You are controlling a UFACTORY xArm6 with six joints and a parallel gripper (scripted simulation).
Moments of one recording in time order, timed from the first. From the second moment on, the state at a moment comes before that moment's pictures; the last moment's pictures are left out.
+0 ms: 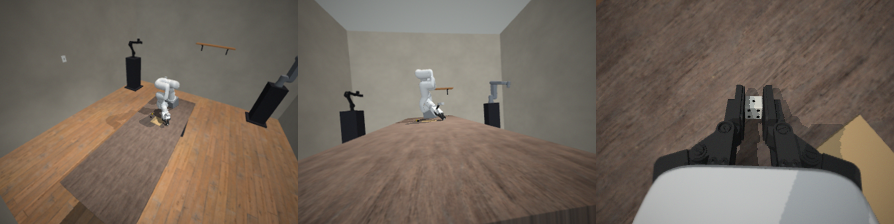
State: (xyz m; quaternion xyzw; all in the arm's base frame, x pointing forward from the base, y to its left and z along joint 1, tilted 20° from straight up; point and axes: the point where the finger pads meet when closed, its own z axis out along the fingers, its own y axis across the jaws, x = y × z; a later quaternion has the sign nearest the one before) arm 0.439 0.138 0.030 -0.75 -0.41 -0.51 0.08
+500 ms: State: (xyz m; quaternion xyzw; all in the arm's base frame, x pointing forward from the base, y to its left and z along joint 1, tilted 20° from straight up) arm 0.439 0.138 0.030 -0.75 -0.41 -0.51 0.08
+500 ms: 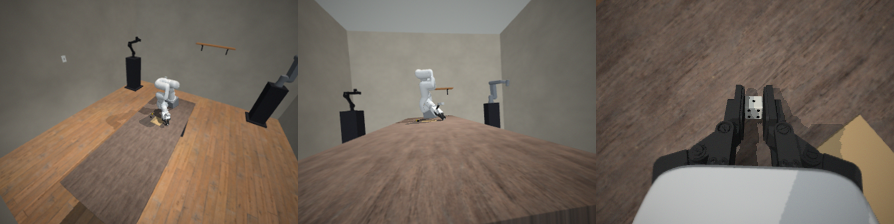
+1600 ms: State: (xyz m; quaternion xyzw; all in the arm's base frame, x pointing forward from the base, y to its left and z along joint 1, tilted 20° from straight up) arm 0.439 0.138 0.030 -0.75 -0.41 -0.51 0.08
